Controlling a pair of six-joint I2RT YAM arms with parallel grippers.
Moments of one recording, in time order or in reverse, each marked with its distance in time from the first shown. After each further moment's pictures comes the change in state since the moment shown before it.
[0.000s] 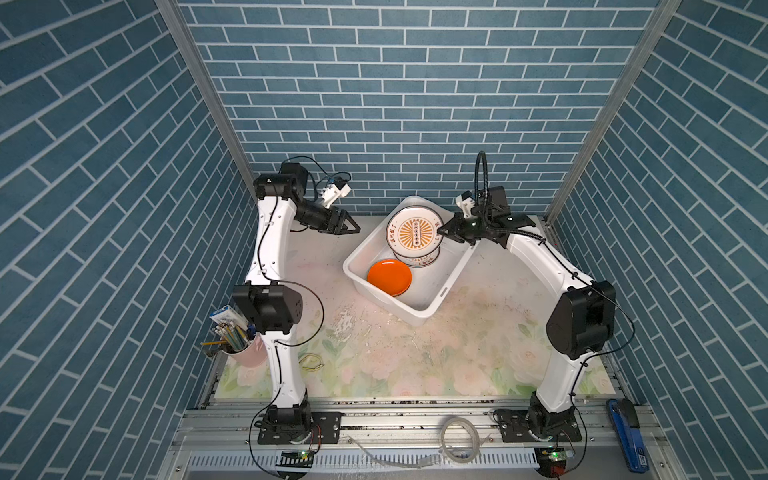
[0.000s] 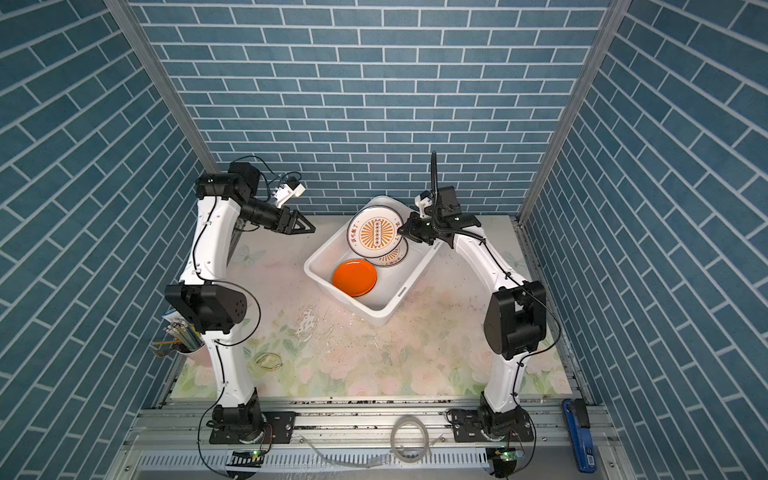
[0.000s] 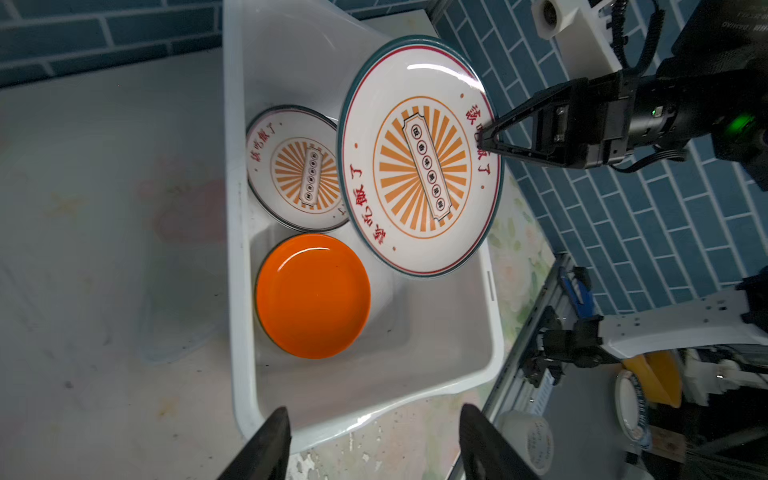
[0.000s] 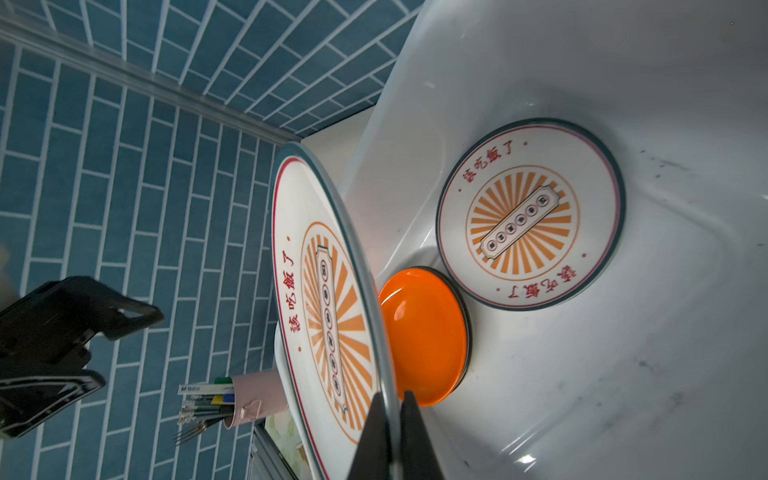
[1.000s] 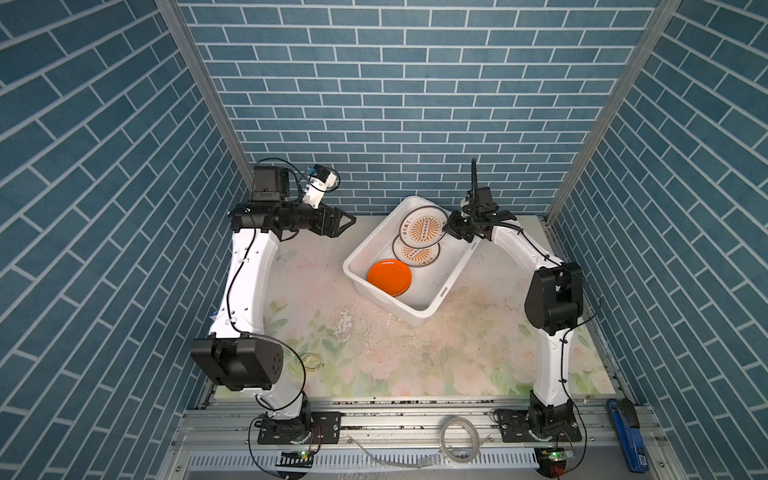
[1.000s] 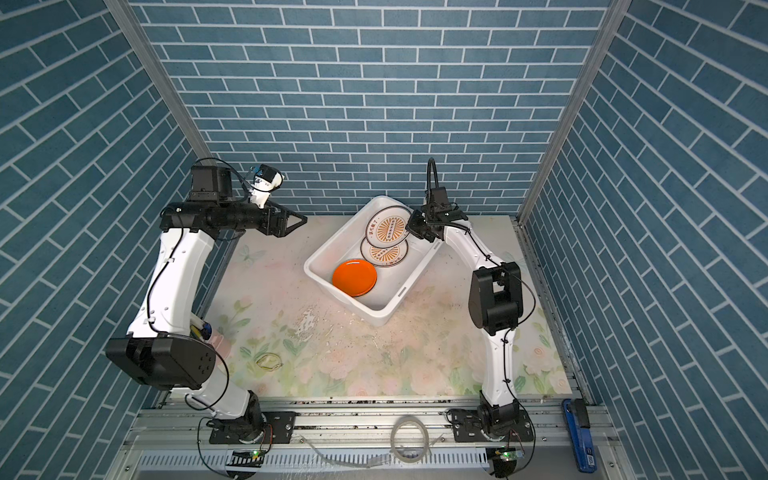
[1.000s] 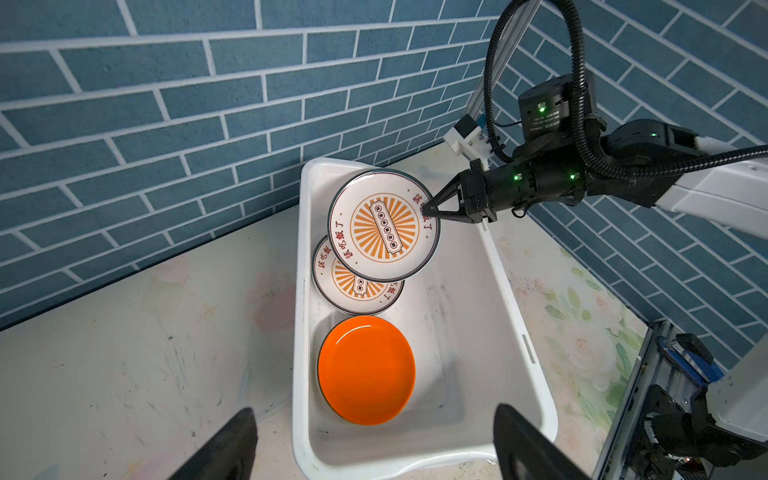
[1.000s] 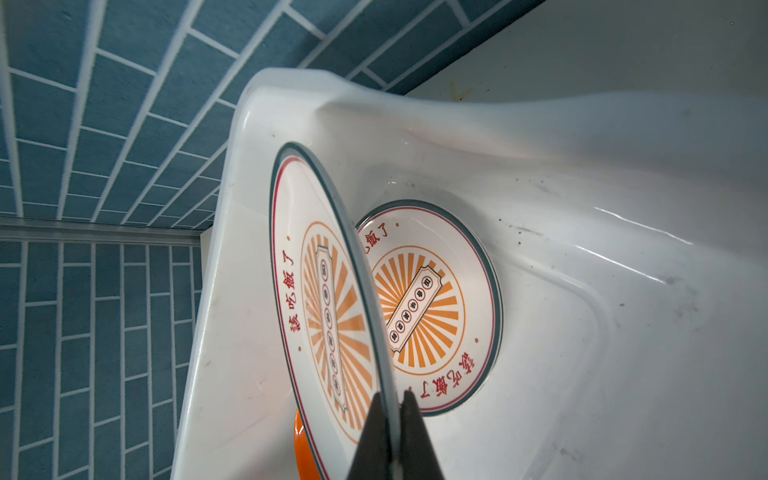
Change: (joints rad) left arm 0.005 -0.495 -0.642 0.633 -0.039 -0.167; right arm -0.007 0.271 0.196 -0.012 0.235 0.113
